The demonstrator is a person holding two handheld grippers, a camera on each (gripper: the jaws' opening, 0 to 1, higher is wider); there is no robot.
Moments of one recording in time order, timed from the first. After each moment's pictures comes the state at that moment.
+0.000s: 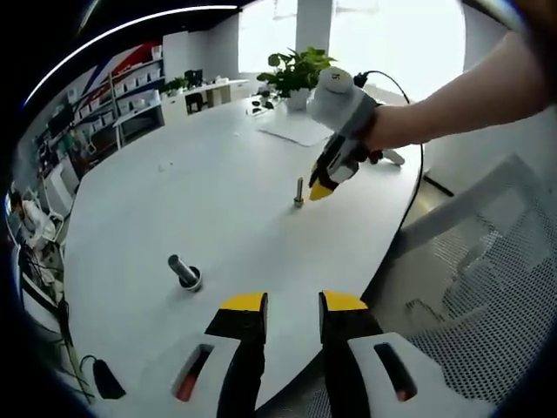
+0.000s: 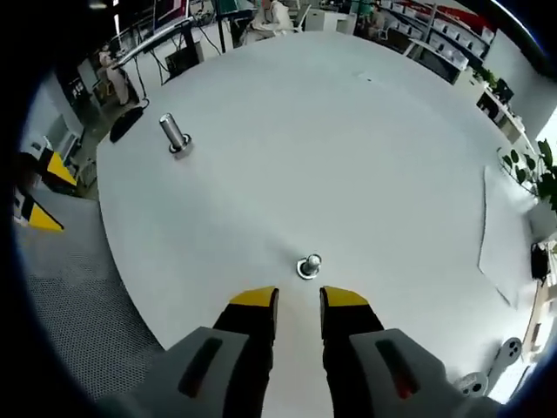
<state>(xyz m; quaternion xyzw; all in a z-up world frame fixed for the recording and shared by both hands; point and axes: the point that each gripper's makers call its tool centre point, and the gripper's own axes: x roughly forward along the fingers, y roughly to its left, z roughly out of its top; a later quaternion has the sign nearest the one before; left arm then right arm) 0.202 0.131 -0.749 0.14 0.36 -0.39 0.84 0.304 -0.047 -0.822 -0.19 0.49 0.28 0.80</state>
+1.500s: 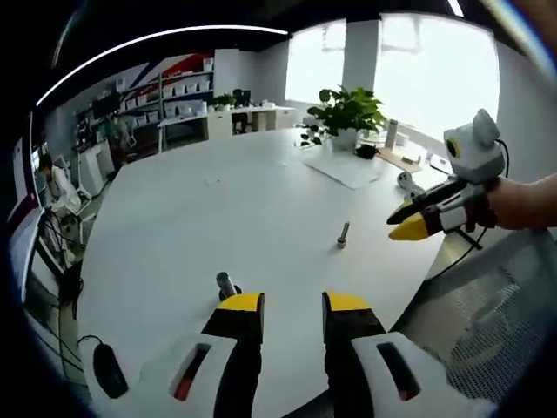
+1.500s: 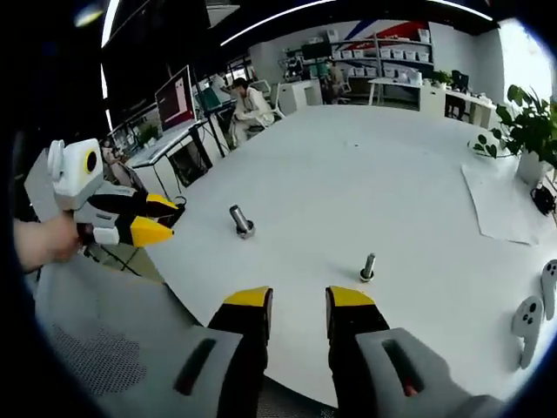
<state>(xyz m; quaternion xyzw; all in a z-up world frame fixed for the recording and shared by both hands) 0.241 0.163 -0.719 0.06 0.30 -0.30 0.90 0.246 -0.004 -0.739 0.00 0.36 0.26 0.89</state>
